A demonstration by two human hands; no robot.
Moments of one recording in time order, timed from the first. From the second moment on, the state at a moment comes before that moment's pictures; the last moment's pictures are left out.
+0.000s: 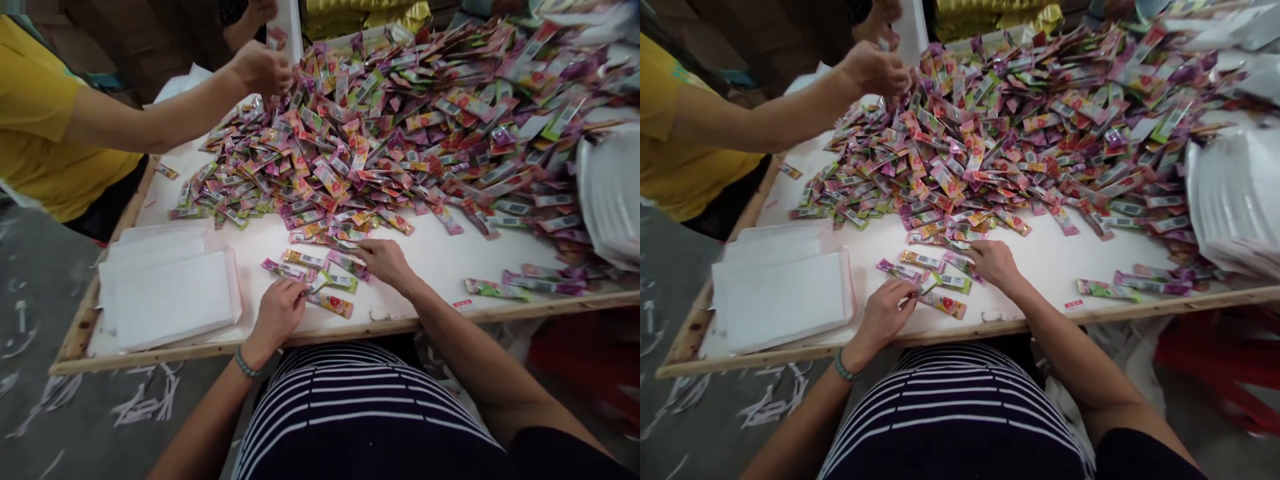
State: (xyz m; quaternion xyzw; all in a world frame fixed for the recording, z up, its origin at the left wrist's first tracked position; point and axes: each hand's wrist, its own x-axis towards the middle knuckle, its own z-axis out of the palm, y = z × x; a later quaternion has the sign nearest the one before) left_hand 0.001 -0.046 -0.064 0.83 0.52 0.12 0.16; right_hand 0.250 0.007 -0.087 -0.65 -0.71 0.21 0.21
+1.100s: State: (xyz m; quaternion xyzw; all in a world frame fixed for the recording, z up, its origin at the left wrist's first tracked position) left_hand -0.005 0.032 -0.072 0.87 0.48 0.00 0.13; right_hand 0.249 -0.043 -0.102 -0.58 -0.81 0.06 0.04
